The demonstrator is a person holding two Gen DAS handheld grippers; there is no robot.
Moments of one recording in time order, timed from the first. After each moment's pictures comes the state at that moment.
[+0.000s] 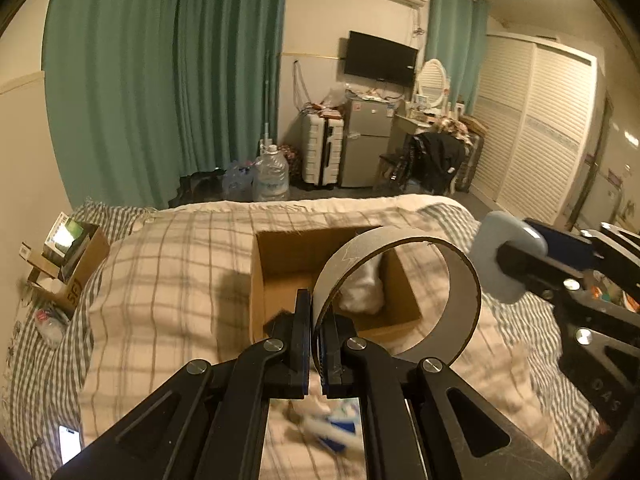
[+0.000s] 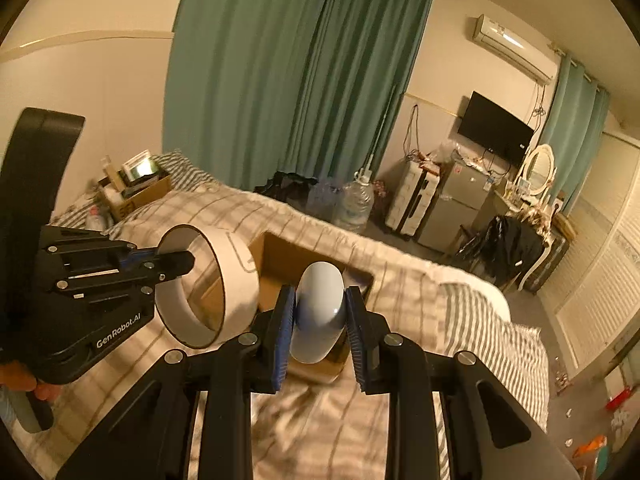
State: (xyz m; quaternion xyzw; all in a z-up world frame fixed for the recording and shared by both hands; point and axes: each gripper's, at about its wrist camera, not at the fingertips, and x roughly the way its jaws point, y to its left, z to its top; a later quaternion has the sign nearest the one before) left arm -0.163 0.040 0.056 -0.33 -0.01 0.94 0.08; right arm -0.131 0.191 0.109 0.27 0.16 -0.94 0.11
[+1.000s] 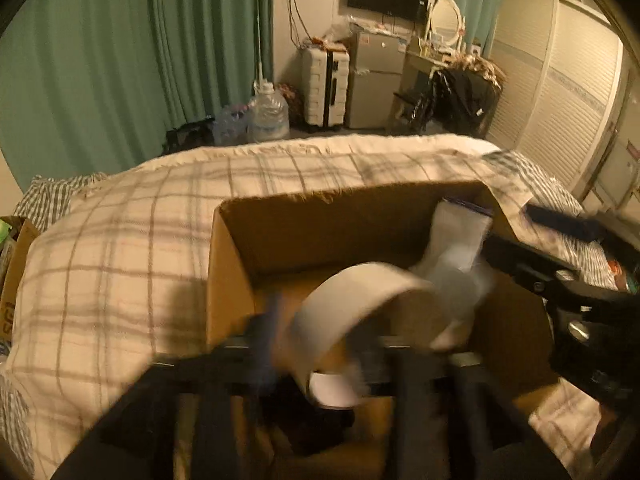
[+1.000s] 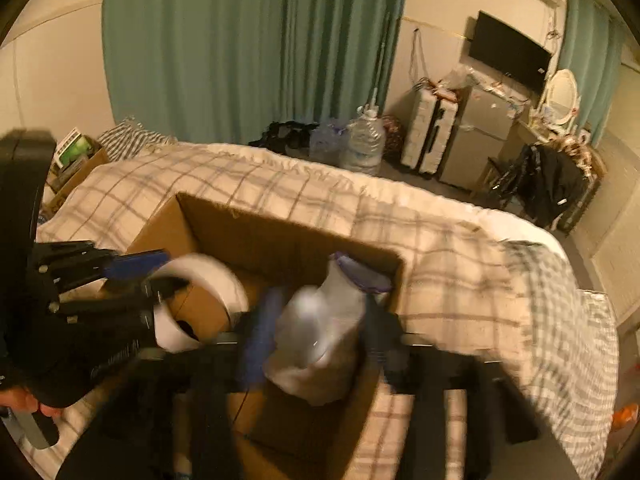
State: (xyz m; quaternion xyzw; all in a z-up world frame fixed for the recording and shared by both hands) left arm -0.331 0.055 -0.071 -0.43 0.02 0.90 0.08; right arm -0.331 0.222 -0.024 0.37 0.10 -0.92 0.11
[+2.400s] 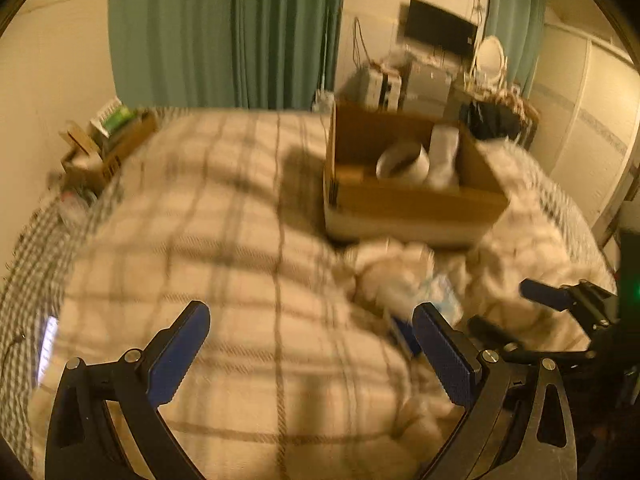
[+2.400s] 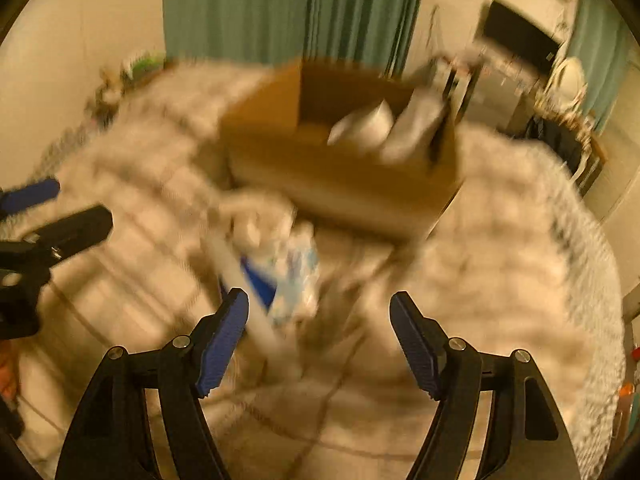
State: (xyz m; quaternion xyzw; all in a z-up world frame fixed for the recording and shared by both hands) left arm -0.086 -0.008 -0.085 -0.40 -0.03 0.92 -0.01; right arm -0.115 0.180 -0.109 0.44 0.13 -0.88 0.13
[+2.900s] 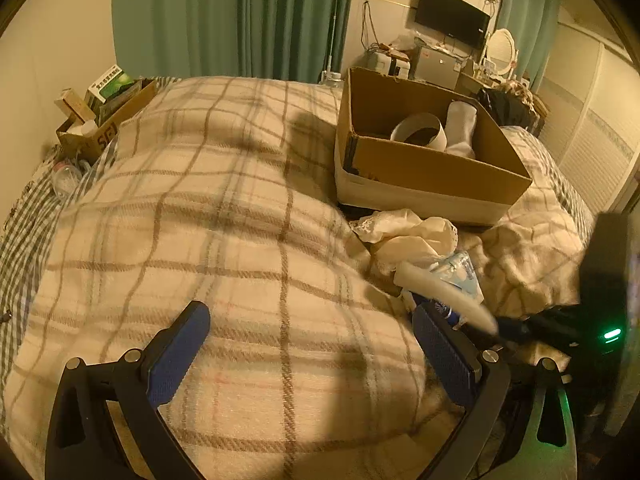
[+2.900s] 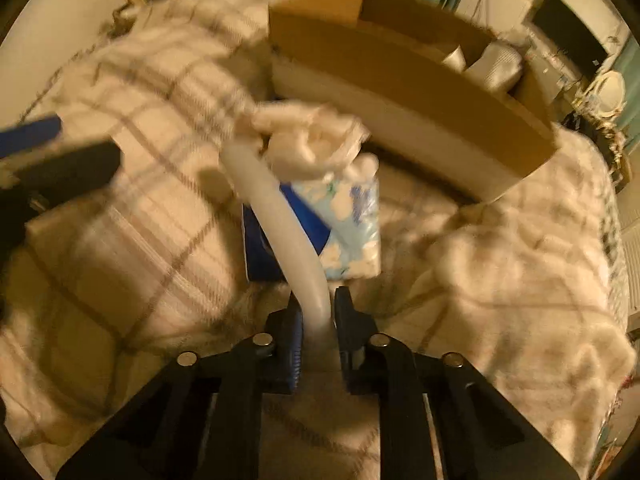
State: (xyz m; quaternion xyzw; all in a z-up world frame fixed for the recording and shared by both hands) left arm -0.090 -0.014 -0.110 -0.42 -0.05 0.90 -0.01; right arm -0.116 0.159 -0.141 0.49 0.18 -0.84 0.15
